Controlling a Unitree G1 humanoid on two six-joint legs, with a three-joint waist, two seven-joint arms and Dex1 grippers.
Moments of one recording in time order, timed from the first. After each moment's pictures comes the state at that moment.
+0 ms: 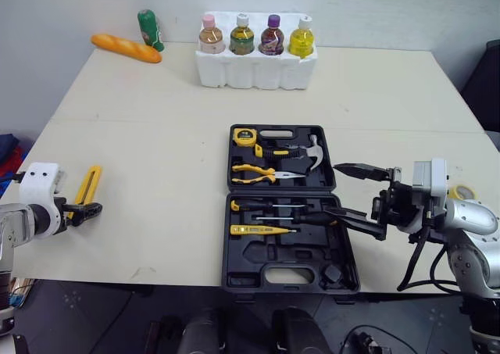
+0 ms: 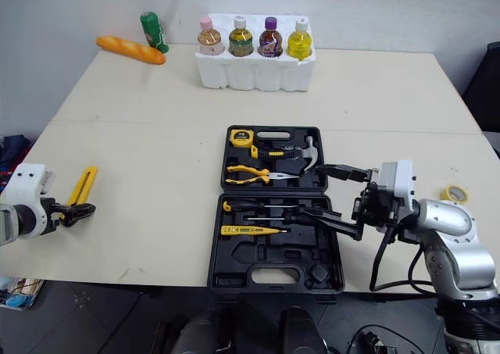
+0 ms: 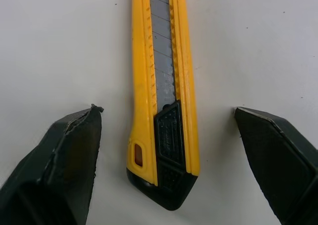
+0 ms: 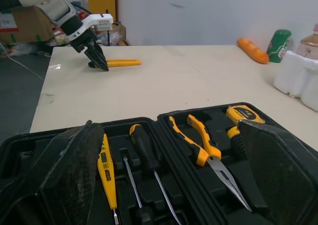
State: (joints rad) left arm -0.28 0.94 0.37 0.02 -0.34 1.20 -0.44; right arm -0.18 -0.71 -0.20 -0.23 0.68 0.16 1.18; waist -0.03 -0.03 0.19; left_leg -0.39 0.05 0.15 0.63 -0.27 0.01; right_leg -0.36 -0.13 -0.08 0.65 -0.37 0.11
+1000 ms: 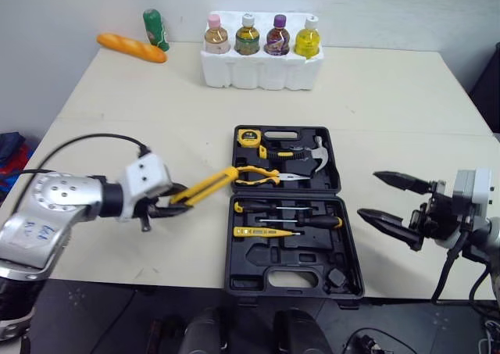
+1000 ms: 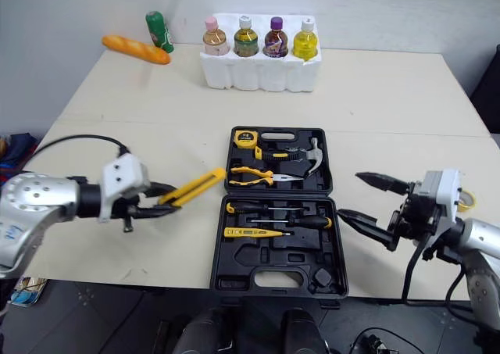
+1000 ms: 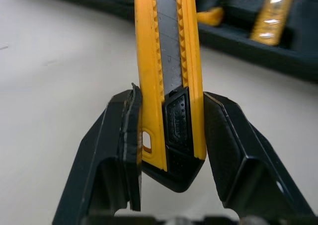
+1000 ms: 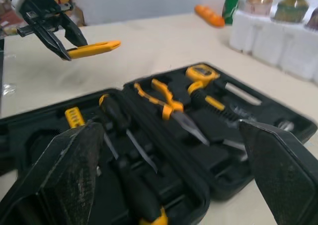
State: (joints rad) left arm -0.39 0.94 -0.05 -0.38 -0.41 0.65 -0.99; right arm 0.08 -0.78 -0.42 -0.28 0.73 0.24 1.14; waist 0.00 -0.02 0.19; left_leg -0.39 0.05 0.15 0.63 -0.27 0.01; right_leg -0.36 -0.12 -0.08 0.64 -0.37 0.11
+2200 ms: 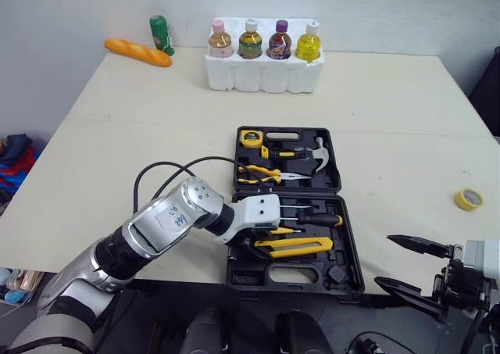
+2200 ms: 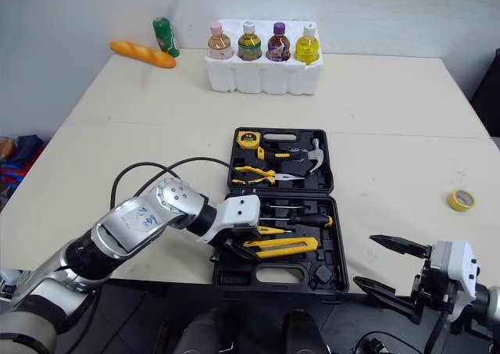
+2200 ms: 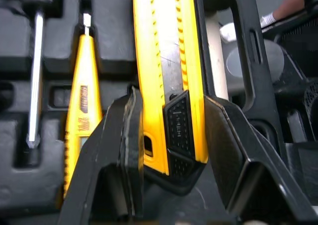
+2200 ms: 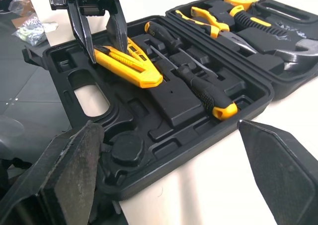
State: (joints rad) left arm -0.75 0.61 -0.62 -0.39 -0.29 1.00 -0.99; right arm 0.48 -0.74 -0.54 -0.39 0.66 0.12 1.24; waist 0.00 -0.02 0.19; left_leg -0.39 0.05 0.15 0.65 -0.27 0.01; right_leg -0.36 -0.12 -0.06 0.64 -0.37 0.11
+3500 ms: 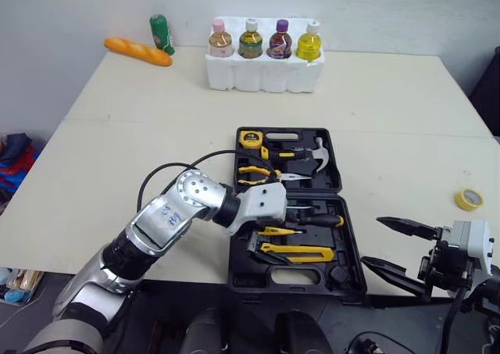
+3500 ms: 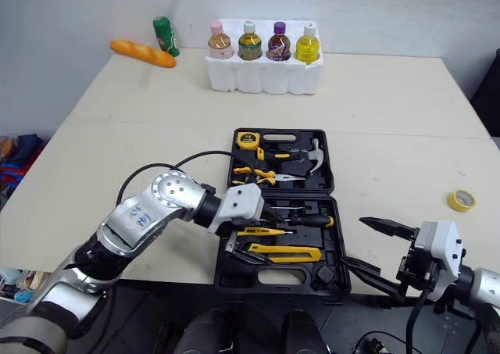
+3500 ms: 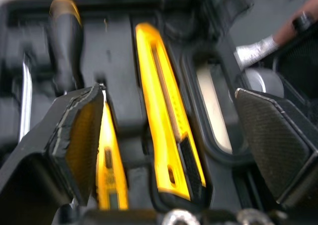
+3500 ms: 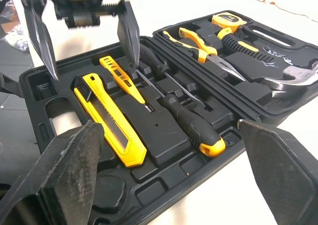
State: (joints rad) left arm -0.67 0.52 -0.45 -0.29 -0.33 0.58 -1.10; right arm 0.38 -0.74 -0.50 -0.46 0.66 0.21 1.12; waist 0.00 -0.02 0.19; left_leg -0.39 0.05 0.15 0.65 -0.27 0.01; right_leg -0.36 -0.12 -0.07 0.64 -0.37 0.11
